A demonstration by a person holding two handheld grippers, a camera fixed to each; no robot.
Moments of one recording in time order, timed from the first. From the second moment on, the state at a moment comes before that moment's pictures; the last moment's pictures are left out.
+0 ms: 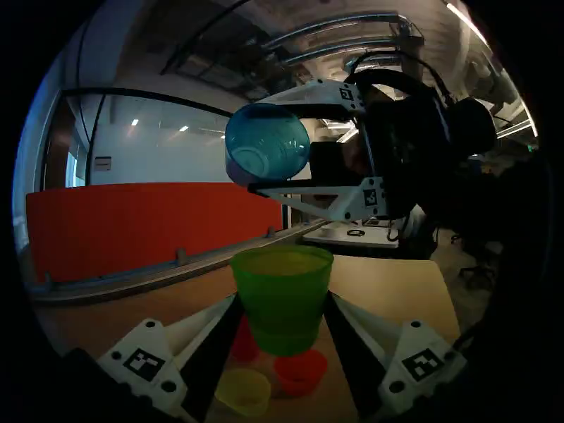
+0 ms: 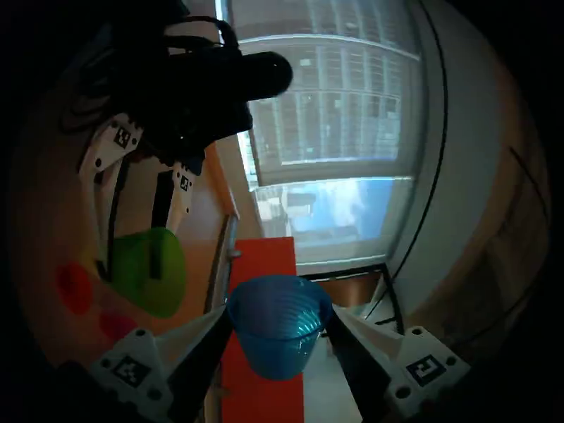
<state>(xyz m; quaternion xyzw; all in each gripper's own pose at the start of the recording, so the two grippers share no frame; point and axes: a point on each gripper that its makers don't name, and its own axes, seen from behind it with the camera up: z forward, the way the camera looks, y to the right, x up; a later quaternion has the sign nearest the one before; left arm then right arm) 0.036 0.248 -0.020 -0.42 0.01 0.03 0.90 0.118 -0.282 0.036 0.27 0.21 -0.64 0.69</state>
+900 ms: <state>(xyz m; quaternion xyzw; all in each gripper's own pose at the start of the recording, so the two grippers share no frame) 0.034 0.240 -0.025 -0.42 0.00 0.05 0.90 0.045 -0.203 0.048 0.33 -0.03 -0.19 0.92</state>
